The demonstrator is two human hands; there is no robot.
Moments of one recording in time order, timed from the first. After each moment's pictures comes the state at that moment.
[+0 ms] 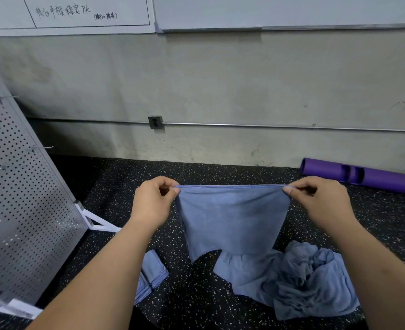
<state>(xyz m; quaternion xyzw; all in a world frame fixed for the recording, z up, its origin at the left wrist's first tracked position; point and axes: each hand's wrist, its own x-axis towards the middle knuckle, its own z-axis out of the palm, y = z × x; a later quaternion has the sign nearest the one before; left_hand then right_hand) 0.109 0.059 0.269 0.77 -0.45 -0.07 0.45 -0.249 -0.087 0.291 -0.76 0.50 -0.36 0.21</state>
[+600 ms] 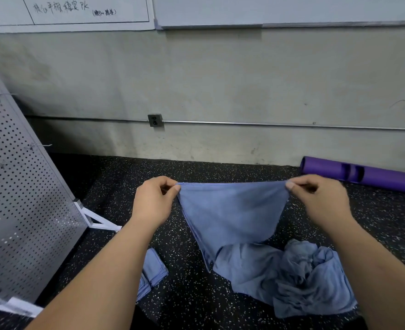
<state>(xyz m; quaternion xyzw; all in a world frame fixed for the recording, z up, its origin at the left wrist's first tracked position) 0.105 0.058 0.270 0.78 -0.44 -0.07 0.43 -0.246 -0.090 0.287 -0.73 0.52 -0.39 0.23</state>
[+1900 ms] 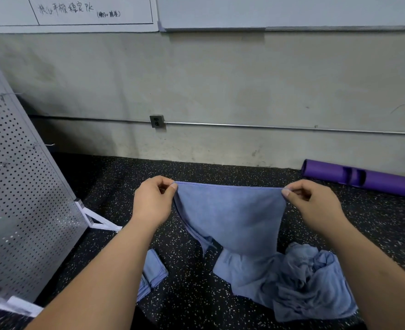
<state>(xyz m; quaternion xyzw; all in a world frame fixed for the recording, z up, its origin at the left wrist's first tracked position) 0.107 0.057 0.270 0.78 -0.39 -0.09 0.48 -0.238 -0.091 0.281 -0.75 0.50 -0.36 0.26</state>
